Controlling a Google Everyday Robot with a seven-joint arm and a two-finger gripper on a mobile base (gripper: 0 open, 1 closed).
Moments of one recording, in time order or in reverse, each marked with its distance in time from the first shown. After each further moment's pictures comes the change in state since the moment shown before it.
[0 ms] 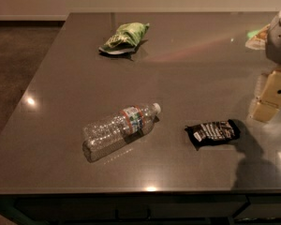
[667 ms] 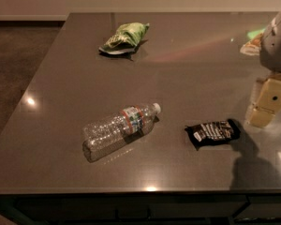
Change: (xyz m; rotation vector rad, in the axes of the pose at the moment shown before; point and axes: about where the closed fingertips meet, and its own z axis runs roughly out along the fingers) arm -0.003 0.005 0.012 -0.017 0.005 -0.032
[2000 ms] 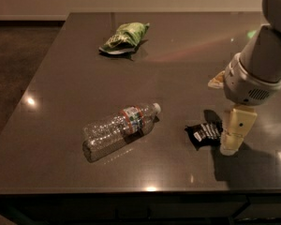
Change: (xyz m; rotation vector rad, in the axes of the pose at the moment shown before) arm -0.010 0.024 0.090 -0.172 -0.027 -0.105
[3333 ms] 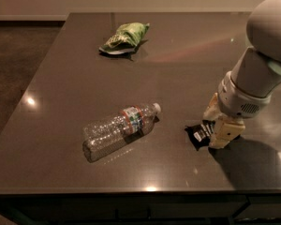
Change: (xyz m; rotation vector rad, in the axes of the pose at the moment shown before) arm 0.013 0.006 0.042 -0.073 0.010 -0.012
